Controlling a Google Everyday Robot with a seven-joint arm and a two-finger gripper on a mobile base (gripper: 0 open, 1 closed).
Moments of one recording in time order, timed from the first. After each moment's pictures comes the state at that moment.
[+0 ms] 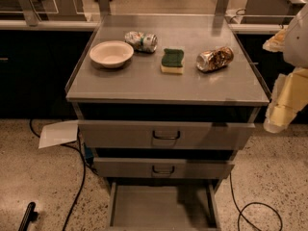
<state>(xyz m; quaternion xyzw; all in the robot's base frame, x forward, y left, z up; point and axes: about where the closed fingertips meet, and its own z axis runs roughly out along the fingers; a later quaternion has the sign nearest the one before) 0.438 -0.217 0.976 -0.60 0.78 -0.03 0.16</state>
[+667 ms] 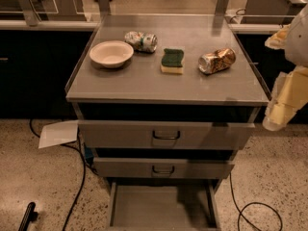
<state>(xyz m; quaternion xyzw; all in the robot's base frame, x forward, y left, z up) 0.441 -0.216 0.980 -0.60 0.78 -0.04 0.17</state>
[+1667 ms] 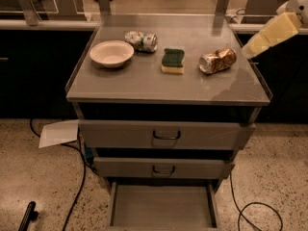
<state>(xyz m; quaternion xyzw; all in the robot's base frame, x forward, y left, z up) 0.585 -0.260 1.005 -0.40 0.85 0.07 0.34</state>
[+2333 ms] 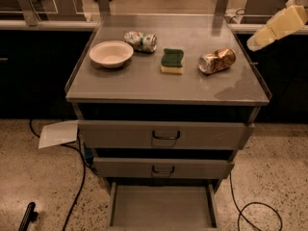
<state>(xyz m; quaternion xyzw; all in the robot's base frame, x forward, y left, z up) 0.599 -0.271 1.016 -0.38 0.85 0.07 0.36</state>
